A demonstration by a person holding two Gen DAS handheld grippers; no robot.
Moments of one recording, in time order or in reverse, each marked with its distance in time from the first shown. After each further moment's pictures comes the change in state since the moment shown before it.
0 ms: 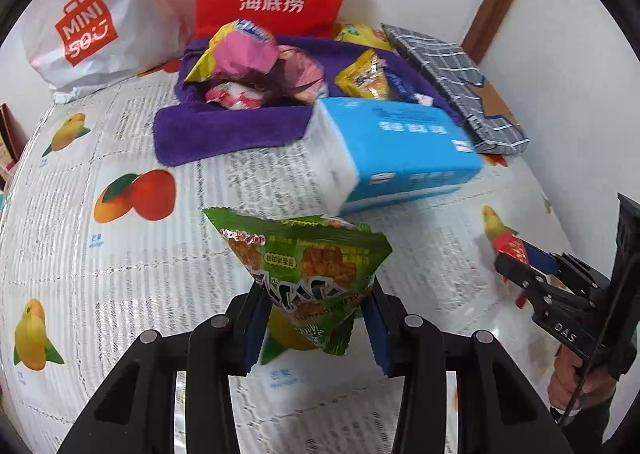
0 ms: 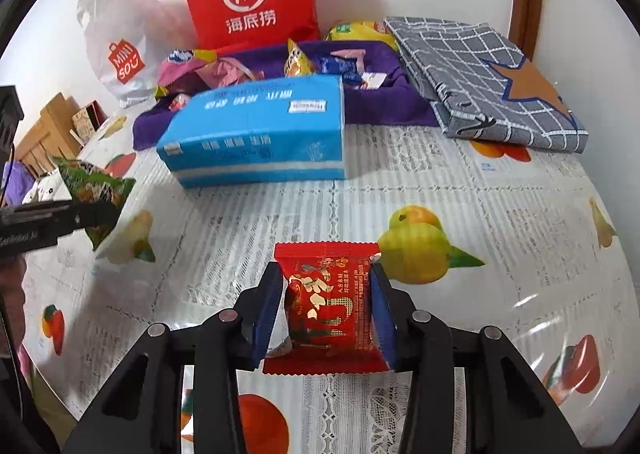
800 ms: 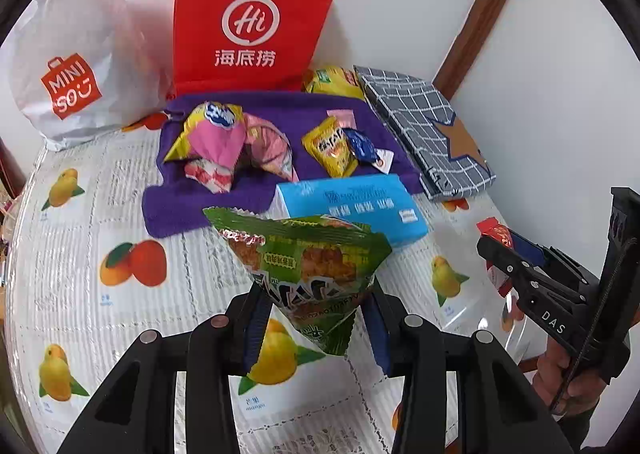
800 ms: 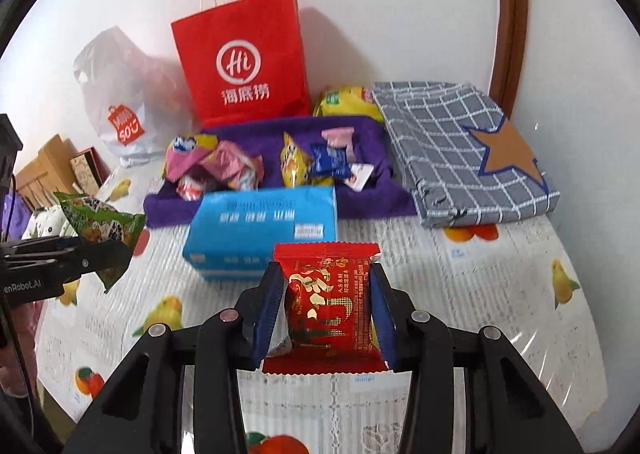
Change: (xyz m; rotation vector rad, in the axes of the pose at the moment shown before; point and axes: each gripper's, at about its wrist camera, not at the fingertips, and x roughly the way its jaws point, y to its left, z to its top) left arm -0.046 -0.016 0.055 -0.002 -0.054 -0.066; right arm -0.051 0.006 0.073 0.040 -0.109 -0.043
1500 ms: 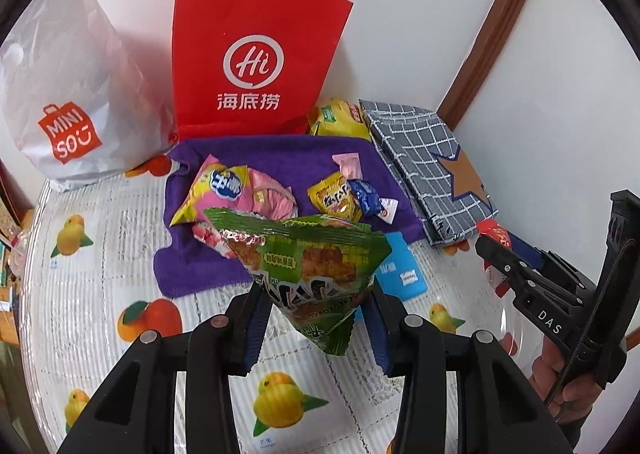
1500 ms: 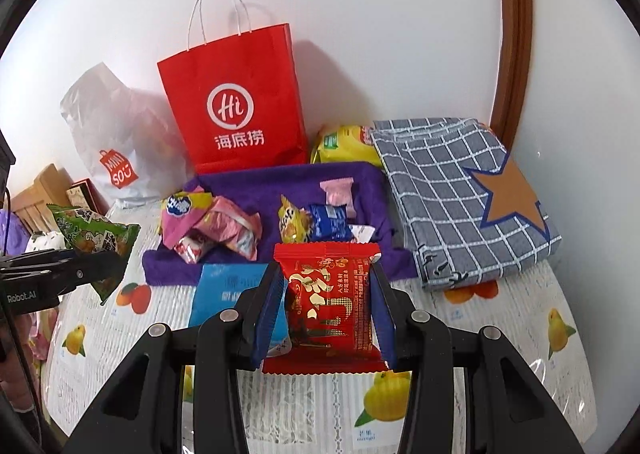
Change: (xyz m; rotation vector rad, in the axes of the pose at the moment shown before) left arm -0.008 0.003 0.058 -0.003 -0.043 0.003; right arm 0.008 0.000 0.060 0.020 -0.055 0.000
